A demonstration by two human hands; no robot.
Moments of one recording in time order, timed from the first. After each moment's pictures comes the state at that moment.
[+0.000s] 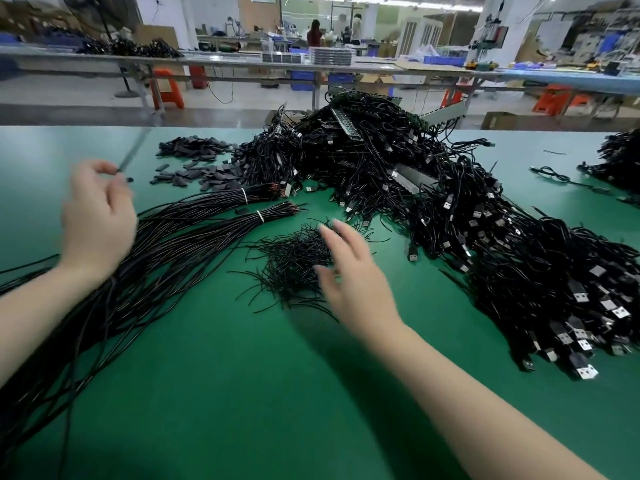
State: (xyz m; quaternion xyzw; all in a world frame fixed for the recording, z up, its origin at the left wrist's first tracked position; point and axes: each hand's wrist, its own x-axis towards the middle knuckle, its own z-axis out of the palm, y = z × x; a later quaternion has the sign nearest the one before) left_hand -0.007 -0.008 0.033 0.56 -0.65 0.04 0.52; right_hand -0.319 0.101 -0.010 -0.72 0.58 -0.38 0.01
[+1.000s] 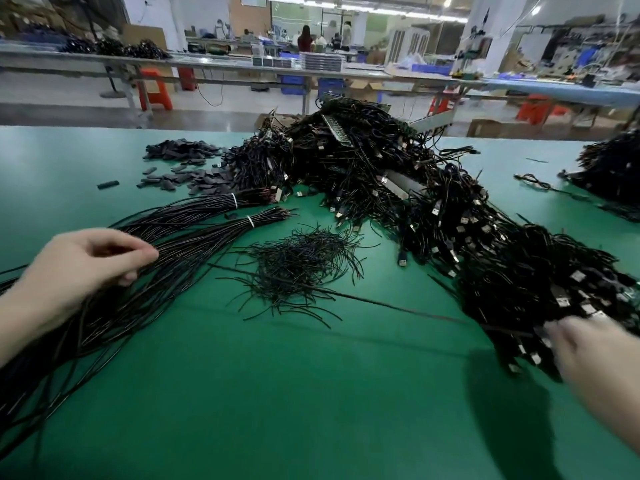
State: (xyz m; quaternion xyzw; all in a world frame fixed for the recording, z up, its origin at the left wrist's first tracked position) left_hand 0.020 0.036 0.022 0.52 -0.64 -0.37 0.43; right_hand -0.526 0.243 0.000 -0.52 0.84 -0.07 -0.13
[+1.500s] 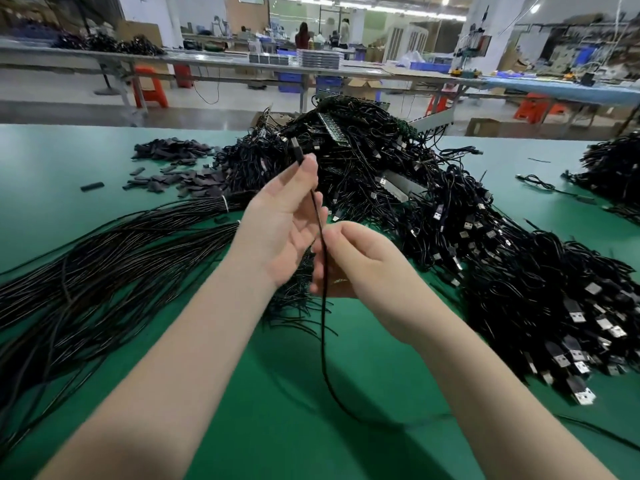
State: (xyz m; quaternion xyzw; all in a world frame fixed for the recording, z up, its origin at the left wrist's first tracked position) left_hand -0.220 0.042 0.083 0.24 -0.37 -0.72 0.55; right_hand -0.329 0.114 0.071 -0.57 0.48 -0.49 0.45
